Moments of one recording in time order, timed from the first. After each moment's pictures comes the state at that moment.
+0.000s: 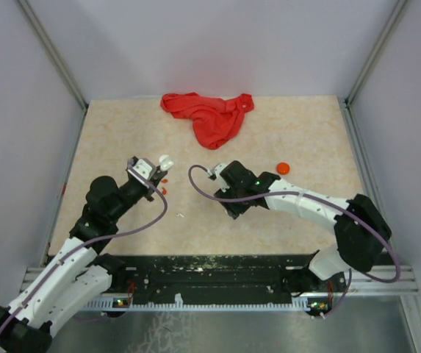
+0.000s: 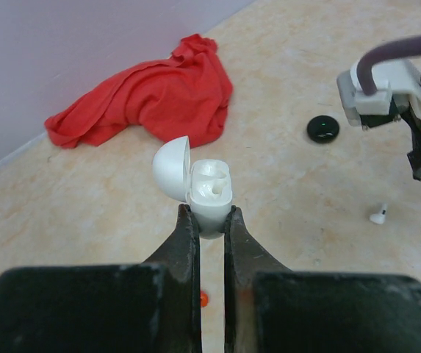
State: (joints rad) left arm -0.51 0.66 0.56 0.05 0.19 0.22; right arm 0.85 1.42 0.98 -0.59 0.03 0.04
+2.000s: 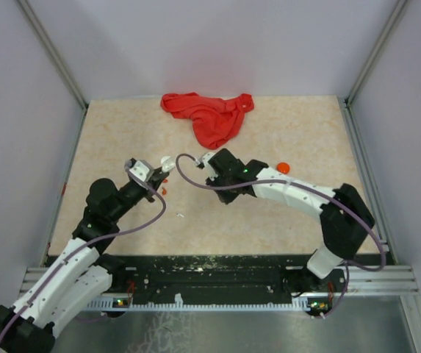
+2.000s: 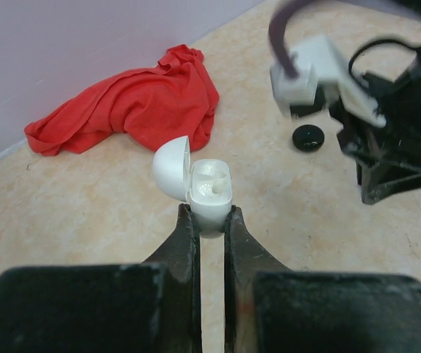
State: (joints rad) left arm -0.46 0.66 0.50 0.13 0.23 0.17; right arm 0.86 1.66 1.19 -0.64 0.03 -0.01
